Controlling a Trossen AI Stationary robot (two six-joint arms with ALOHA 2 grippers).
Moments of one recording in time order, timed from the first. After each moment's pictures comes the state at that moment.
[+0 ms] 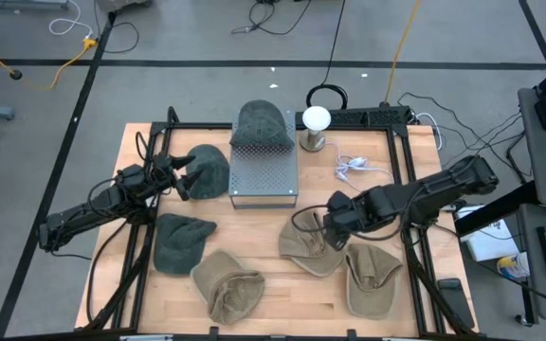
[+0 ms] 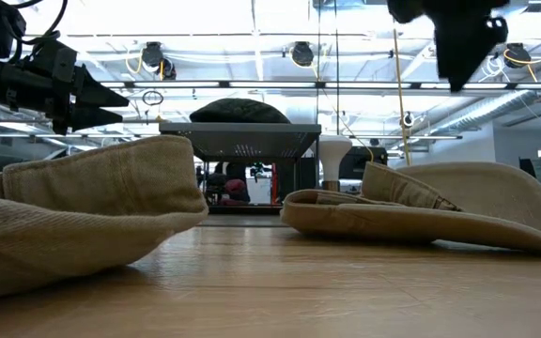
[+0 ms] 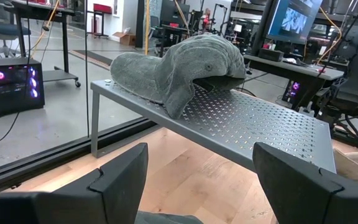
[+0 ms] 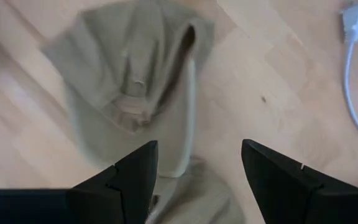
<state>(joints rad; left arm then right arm) 0.41 0.01 0.06 -0.10 -0.14 -0.19 0.32 1.48 1.31 -1.26 0.16 1.06</state>
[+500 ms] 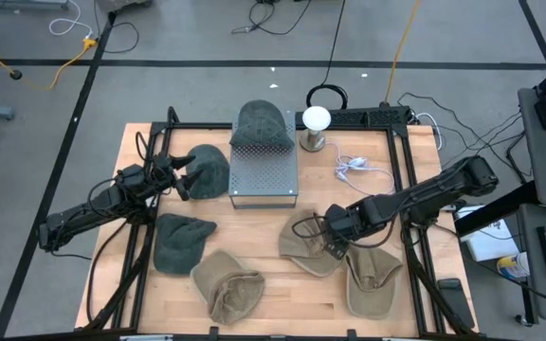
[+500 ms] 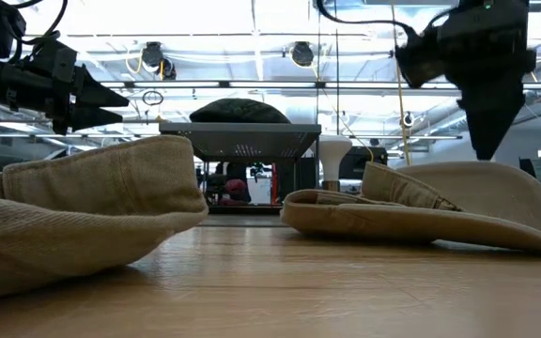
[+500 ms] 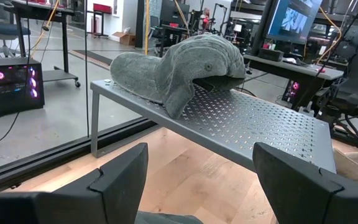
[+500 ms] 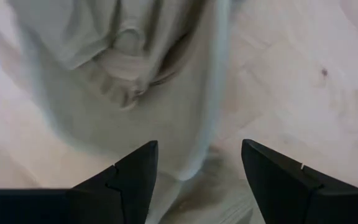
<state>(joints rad) 0.41 0.01 0.06 -0.10 -0.14 -0.19 0.30 1.48 1.03 -0.96 0.02 1.00</state>
